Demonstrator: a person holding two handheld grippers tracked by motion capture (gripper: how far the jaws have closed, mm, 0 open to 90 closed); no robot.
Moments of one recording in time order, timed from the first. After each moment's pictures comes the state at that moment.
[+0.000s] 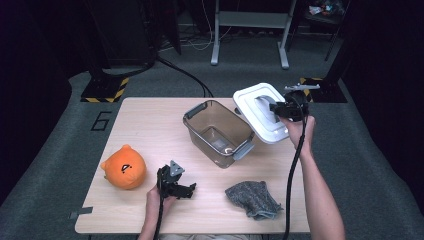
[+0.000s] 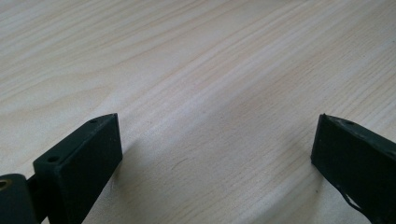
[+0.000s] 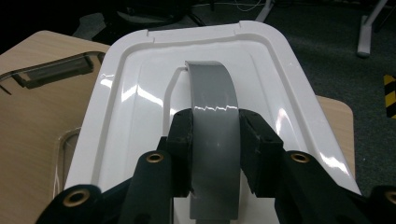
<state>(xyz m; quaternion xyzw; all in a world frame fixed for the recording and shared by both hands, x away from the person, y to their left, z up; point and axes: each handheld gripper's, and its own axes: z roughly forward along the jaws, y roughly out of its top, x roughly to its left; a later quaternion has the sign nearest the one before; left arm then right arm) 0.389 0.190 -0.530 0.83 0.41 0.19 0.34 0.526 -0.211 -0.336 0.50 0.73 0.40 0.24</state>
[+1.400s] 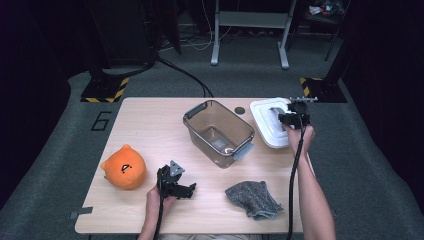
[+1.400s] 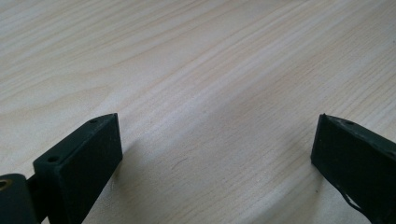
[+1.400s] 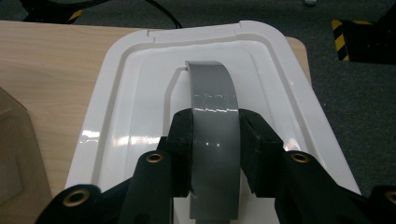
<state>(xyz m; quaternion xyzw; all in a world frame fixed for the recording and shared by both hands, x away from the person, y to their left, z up) 0.389 0.190 -0.529 0.83 0.41 0.19 0.34 0.559 -0.239 -0.410 0.61 0.68 0.33 0.25</state>
